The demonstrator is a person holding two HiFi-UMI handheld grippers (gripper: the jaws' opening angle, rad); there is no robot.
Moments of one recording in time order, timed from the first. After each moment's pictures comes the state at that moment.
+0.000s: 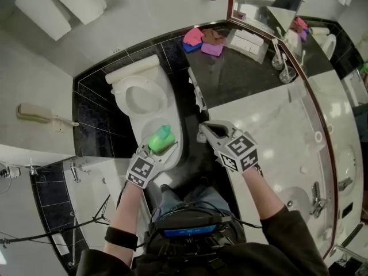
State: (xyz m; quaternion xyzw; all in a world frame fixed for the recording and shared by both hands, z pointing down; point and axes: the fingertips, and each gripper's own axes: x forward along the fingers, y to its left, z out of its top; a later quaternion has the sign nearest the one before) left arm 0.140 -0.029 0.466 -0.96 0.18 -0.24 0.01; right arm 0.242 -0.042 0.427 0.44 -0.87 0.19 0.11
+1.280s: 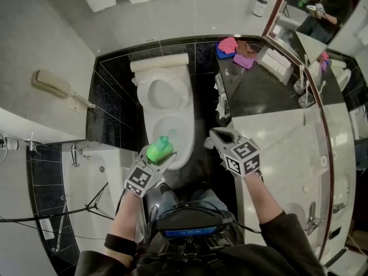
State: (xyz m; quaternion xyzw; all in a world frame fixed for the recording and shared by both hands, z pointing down) left arm 0.004 -0.023 0.463 -0.95 0.25 -0.20 -0.03; right arm 0.142 -0.069 0.454 0.41 -0.88 0.20 0.16
